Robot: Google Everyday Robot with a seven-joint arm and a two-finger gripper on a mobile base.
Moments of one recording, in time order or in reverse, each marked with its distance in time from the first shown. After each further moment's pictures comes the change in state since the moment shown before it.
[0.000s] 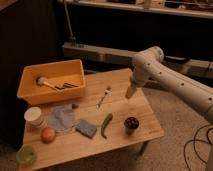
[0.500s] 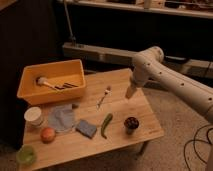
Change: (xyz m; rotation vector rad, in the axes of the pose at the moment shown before) arm 0.000 0.000 0.000 0.000 0.000 0.000
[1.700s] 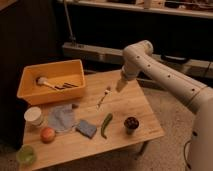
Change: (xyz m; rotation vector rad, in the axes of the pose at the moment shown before) arm -0.075 0.004 0.003 -0.015 -0.035 0.141
